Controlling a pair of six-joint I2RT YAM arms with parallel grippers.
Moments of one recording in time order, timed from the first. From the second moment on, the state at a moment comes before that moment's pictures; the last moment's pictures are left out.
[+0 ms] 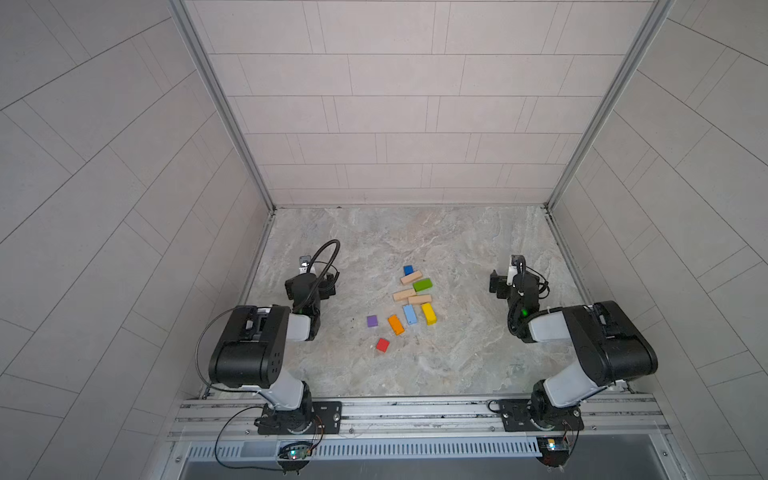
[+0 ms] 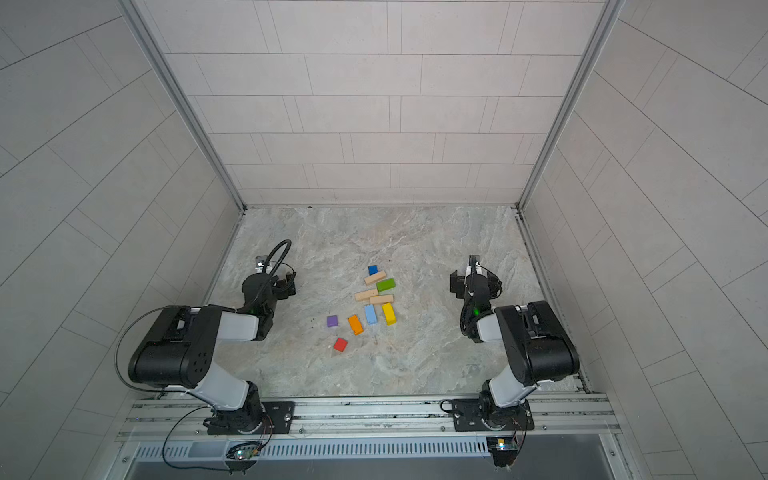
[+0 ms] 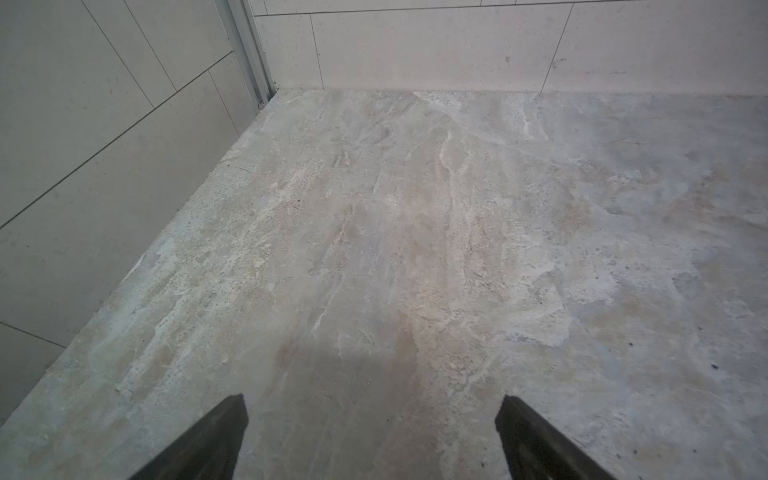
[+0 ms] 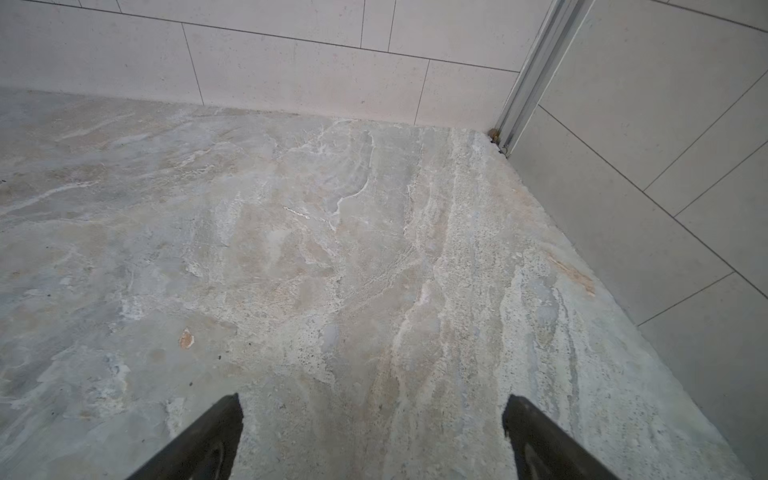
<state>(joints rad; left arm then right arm) -0.03 1.58 0.37 0.77 -0.25 -0.03 0.08 1.57 0.35 0.85 0.33 -0.03</state>
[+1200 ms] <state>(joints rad) -0.08 1.53 0.39 0.72 -0.34 -0.01 0.12 1.46 0.42 0.66 0.45 -0.04</state>
